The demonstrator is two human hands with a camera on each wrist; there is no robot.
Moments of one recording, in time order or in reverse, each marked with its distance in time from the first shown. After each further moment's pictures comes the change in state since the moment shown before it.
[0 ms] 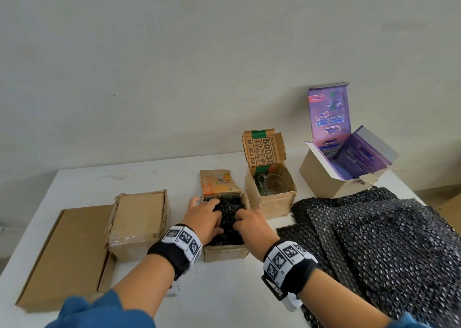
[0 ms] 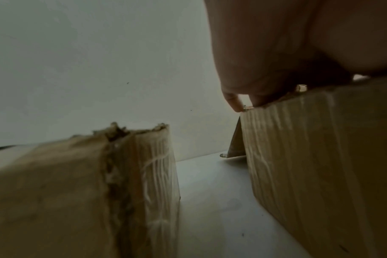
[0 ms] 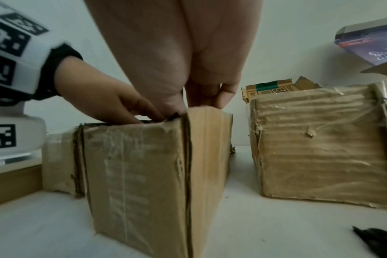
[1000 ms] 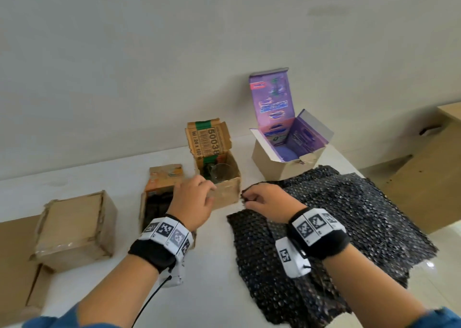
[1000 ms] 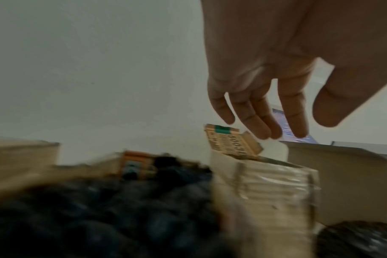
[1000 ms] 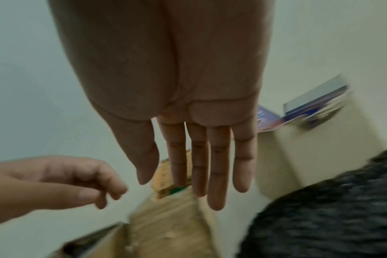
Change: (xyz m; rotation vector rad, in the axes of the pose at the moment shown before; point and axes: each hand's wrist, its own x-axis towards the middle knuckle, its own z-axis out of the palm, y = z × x) left_hand 0.028 0.108 -0.038 -0.348 0.346 0.055; right_hand -0.105 0.137 -0.035 0.565 0.105 0.230
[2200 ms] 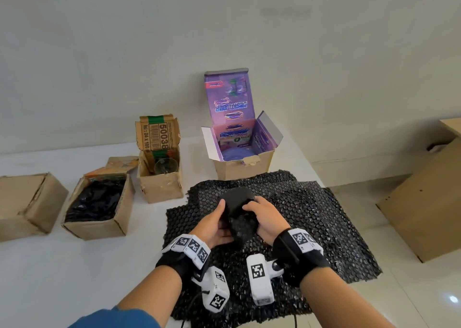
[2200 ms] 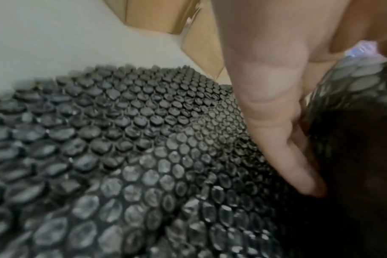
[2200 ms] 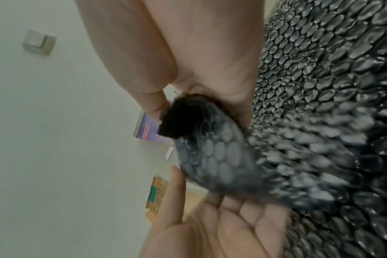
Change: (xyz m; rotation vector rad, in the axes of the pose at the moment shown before) left_hand 0.033 0.200 0.154 -1.584 -0.225 -0.857; right_hand -0.060 0.161 -0.018 1.334 0.107 0.360
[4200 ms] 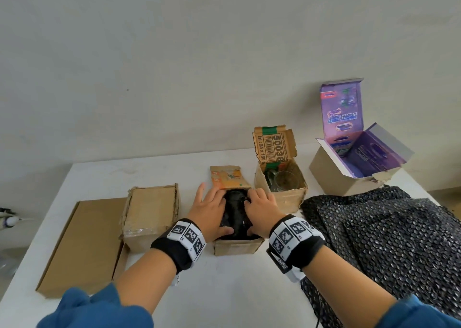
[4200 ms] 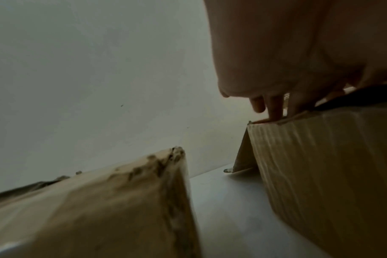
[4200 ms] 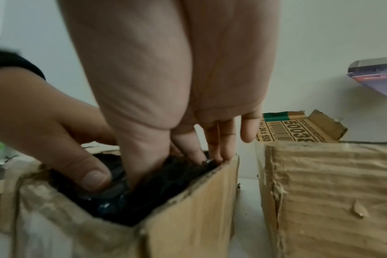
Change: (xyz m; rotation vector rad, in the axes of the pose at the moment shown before) left_hand -0.072 0.160 -0.323 2.178 0.223 0.572; right_hand 0.063 0.041 0.336 -2.094 -0.125 -0.498
